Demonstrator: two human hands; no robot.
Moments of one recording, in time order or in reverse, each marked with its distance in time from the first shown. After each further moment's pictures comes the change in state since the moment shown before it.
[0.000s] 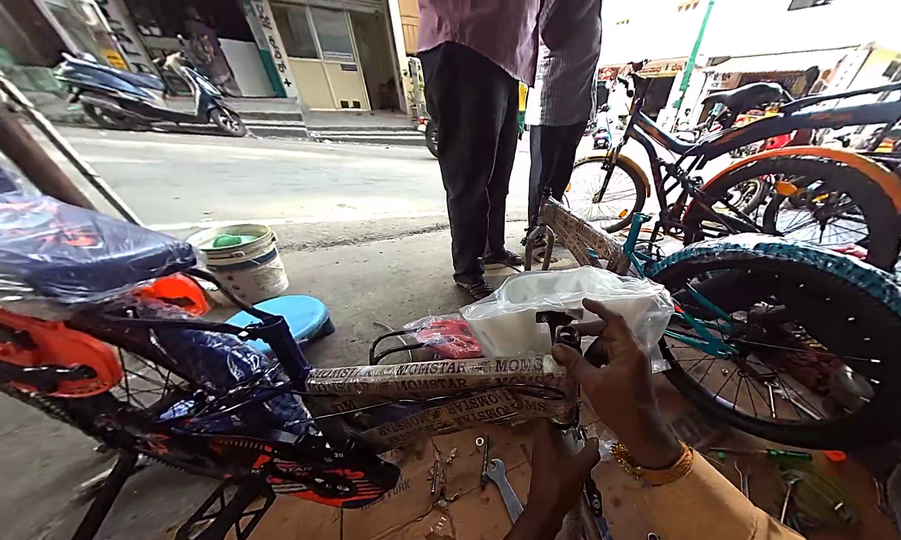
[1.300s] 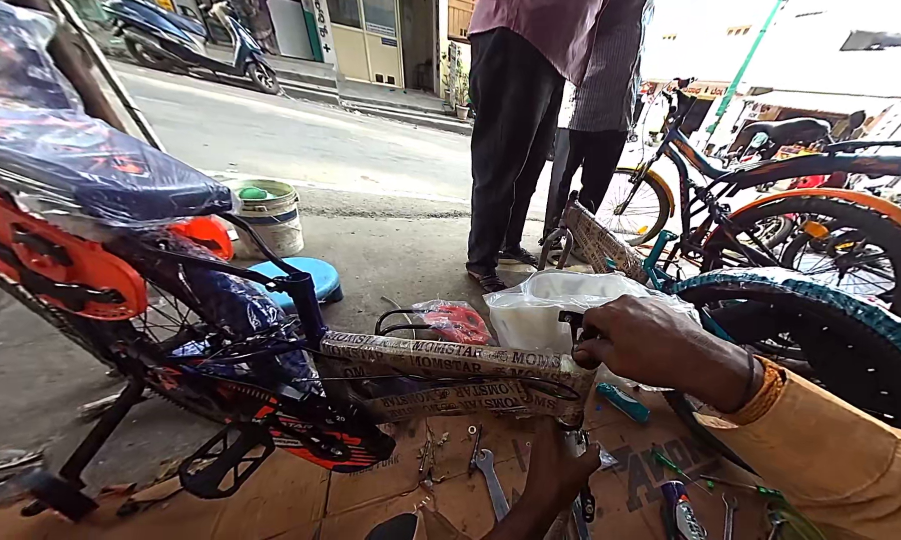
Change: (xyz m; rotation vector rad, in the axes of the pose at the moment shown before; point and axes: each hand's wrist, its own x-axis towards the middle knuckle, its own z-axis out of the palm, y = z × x) left_hand 0.001 0.003 -0.001 0.035 -0.022 -0.006; right_hand 0.091 -0.070 -0.028 -1.023 -0.974 -0.276
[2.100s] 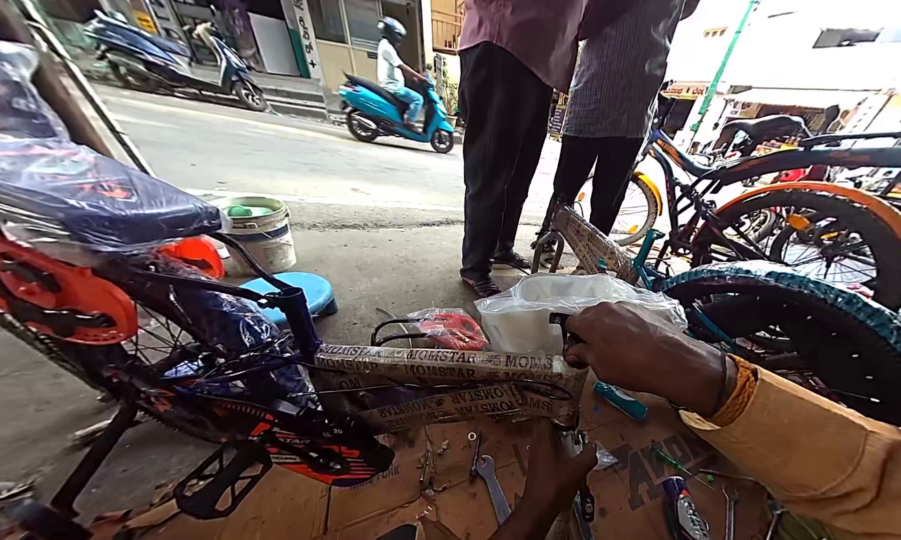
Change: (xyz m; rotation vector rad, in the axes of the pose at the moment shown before) left_hand -0.001 0.000 0.001 0.002 0.003 0.000; right_hand -0.002 -0.008 0.007 -0.053 0.001 -0.031
